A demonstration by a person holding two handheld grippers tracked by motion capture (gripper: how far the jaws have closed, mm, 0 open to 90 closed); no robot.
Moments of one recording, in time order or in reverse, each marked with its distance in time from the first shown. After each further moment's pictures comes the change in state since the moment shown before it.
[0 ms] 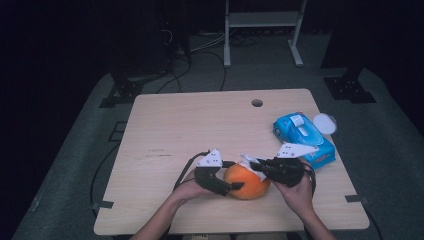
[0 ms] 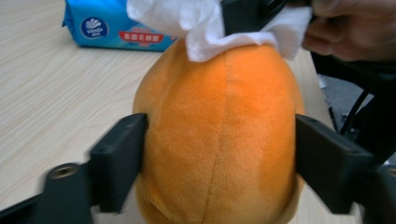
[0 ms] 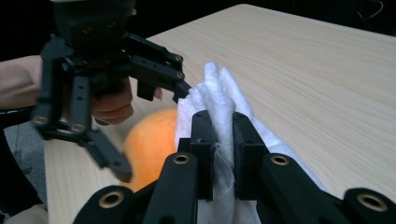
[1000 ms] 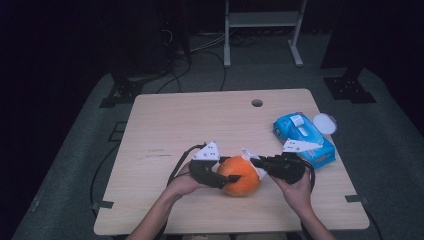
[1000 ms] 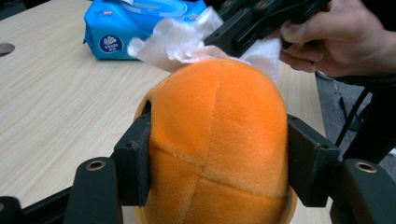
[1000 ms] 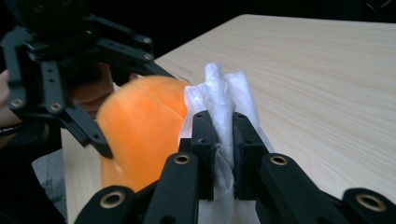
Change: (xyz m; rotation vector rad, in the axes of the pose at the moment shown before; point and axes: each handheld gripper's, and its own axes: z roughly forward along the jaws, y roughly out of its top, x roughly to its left) left arm -0.009 0.035 -0.027 0.068 0.050 0.030; right arm -0.010 0.000 0.001 -0.076 0.062 0.122
